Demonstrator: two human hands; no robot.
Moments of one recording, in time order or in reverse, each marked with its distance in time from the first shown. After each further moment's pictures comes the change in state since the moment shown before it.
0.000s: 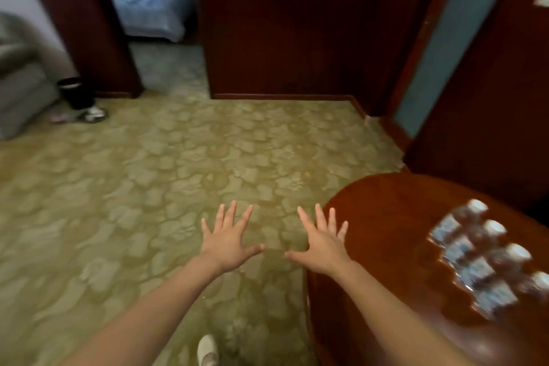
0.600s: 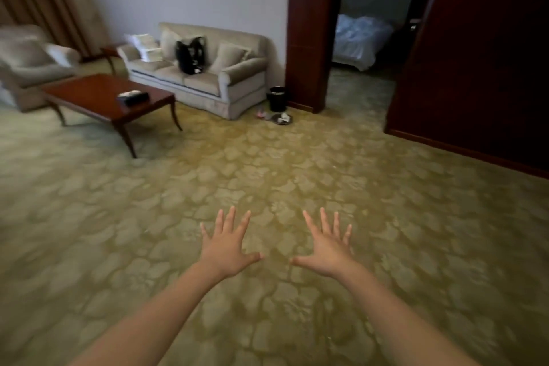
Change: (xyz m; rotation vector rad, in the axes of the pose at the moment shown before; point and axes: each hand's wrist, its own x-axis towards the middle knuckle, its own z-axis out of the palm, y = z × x) left_hand -0.170 -0.412 -0.053 -0.078 0.175 -0.649; right_hand 0.073 -0.454 0.118 -0.188 -0.157 -0.606
